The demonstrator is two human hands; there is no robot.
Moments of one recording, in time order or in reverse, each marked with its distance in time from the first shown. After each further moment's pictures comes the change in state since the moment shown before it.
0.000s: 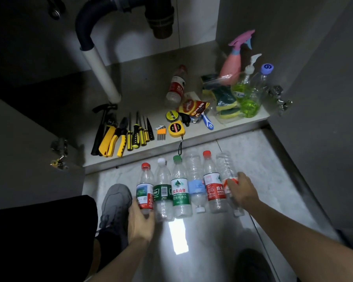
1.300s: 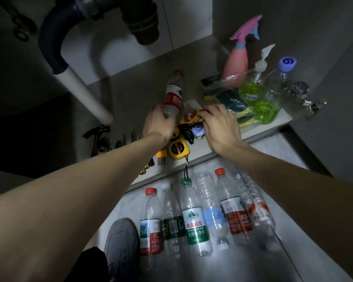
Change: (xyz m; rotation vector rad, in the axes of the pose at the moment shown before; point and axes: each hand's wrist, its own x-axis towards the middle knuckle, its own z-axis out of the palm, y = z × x) left_hand 0.211 0.298 -0.006 0.164 0.024 0.404; right_hand 0.104 -0.211 -0.041 -0.466 0.474 -0.792
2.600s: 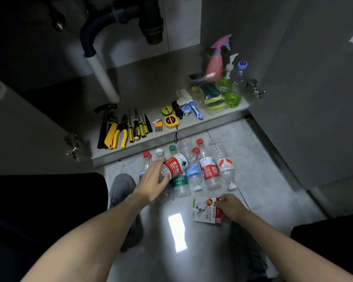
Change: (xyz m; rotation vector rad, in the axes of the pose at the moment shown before) left_hand -0.274 -0.146 -0.014 0.068 -0.358 0.322; right_hand -0.344 -0.010 -0.022 0.597 -0.728 0.822
